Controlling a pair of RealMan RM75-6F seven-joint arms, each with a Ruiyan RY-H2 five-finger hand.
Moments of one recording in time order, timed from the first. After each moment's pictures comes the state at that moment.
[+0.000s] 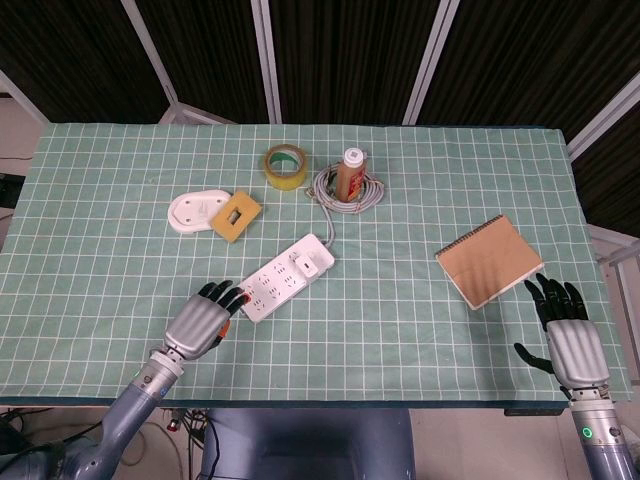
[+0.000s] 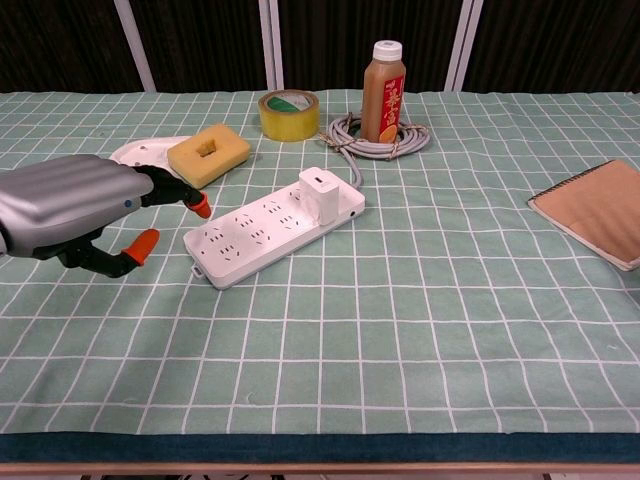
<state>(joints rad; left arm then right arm) -0.50 -1.48 -0.11 -1.72 1.34 1.00 0.66 0.14 -1.26 0.07 -1.43 -1.52 1.43 0.01</state>
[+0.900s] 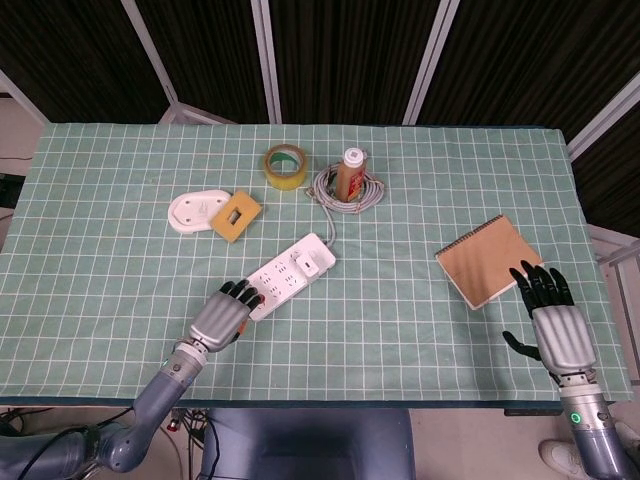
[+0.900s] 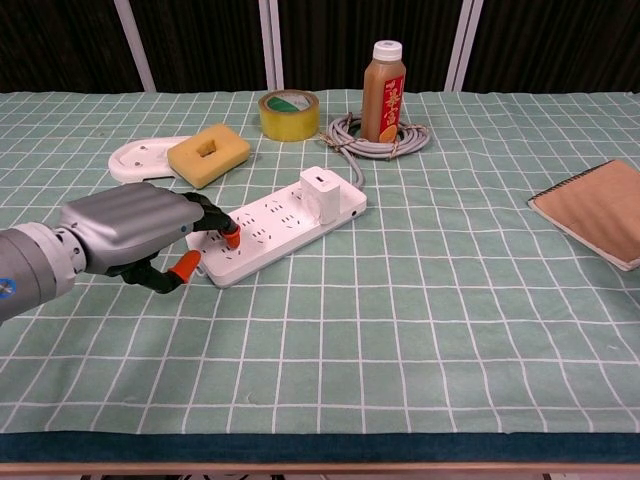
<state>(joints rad) -0.60 -1.62 -0.11 -1.59 1.18 0.95 0.73 0.20 -1.24 0.10 -1.49 -1.53 1.40 -0.05</state>
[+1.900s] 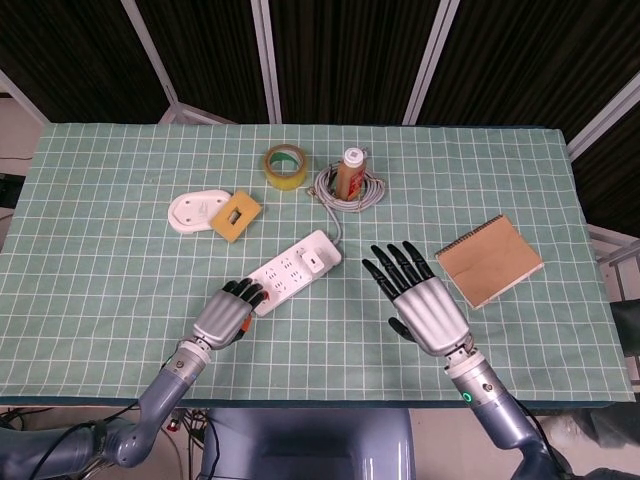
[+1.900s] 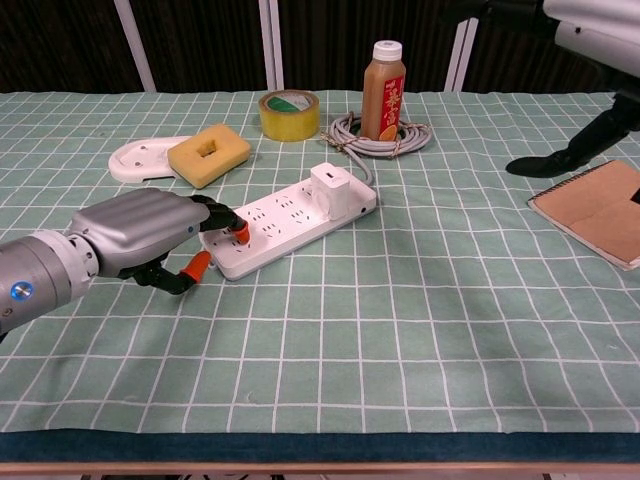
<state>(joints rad) -0.63 -1.66 -0.07 -1.50 1.17 0.95 0.62 0.46 -1.29 0.21 -1.93 -1.52 1.17 -0.61</state>
